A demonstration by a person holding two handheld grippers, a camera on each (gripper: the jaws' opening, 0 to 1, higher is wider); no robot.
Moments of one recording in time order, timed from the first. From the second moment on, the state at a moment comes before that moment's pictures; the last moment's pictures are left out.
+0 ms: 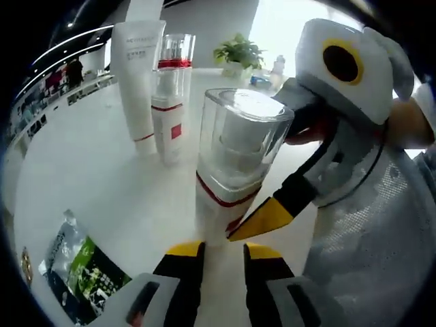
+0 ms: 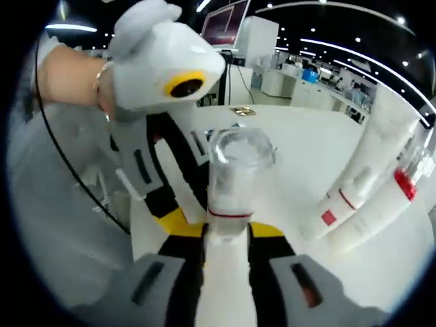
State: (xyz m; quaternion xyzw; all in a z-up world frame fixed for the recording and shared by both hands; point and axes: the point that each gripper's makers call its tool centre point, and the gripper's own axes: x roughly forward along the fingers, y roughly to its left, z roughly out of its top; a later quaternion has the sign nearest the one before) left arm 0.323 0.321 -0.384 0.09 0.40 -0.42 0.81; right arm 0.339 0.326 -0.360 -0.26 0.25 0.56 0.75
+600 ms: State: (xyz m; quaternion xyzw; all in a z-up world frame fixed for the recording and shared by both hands) left arm 0.329 0.319 -0.383 0.08 0.39 -0.41 0.82; right arm 0.351 0.331 -0.361 -0.19 0.26 0.51 0.80
